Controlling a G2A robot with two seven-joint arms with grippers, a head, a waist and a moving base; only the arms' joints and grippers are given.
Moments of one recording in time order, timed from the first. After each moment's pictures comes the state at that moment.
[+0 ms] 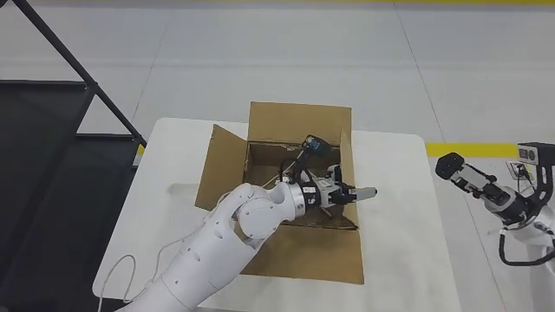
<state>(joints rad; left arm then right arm) 0.58 -1.41 -0.72 -1.27 0.27 -0.30 -0.47 -1.14 -1.03 1.87 -1.51 0.35 -0.57 1.05</state>
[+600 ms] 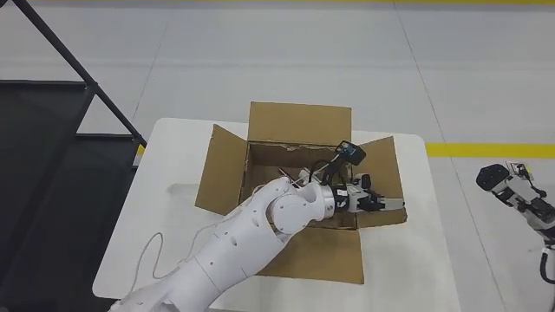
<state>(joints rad) 0.44 -1.56 -0.54 -0.99 0.21 -0.36 -0.45 -1.27 -1.00 2.02 -1.53 0.40 -0.58 1.03</state>
